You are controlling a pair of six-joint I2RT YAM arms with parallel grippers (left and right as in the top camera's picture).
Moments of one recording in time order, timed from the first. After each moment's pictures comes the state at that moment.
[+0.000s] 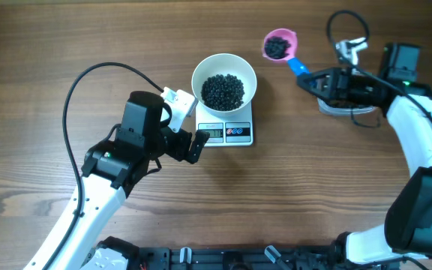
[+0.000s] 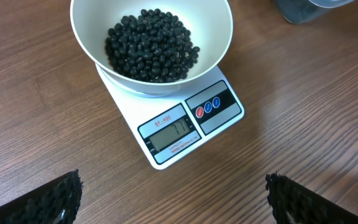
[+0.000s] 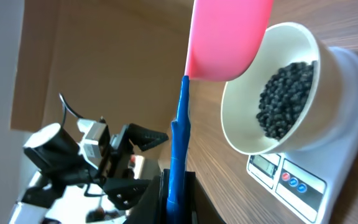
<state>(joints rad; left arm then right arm) -0.38 1.15 0.89 -0.59 0.23 0.05 -0.16 1.67 1.16 -0.52 -1.37 0.19</state>
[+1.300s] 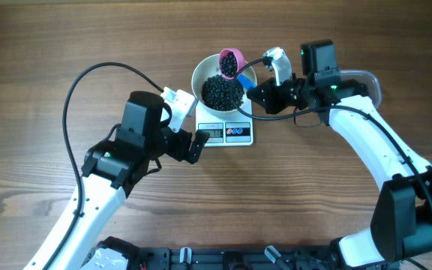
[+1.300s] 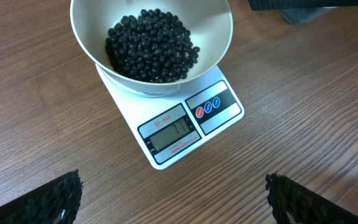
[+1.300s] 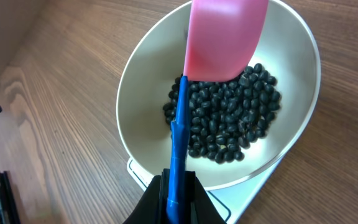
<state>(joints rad) -0.38 1.15 0.89 -0.59 0.23 0.05 0.23 1.67 1.16 -0.42 -0.67 -0.06</state>
